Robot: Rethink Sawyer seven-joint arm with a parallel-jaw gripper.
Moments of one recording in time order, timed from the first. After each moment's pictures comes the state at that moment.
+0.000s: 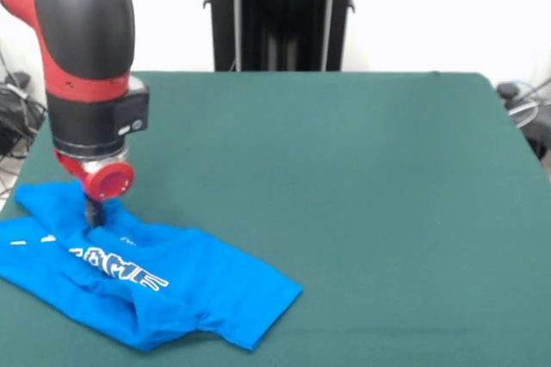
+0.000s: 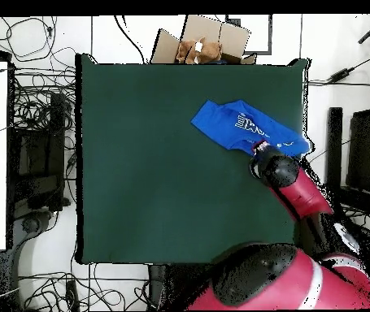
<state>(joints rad) -0.59 -0.34 -0.01 1.58 0.29 0.15 1.76</state>
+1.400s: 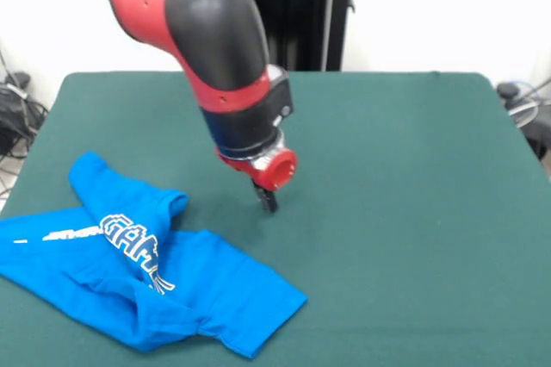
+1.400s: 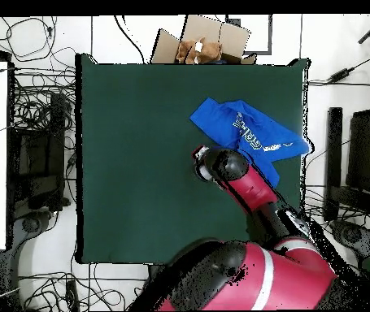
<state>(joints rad) -0.44 -0.35 0.07 1.71 0.42 0.34 1.76</state>
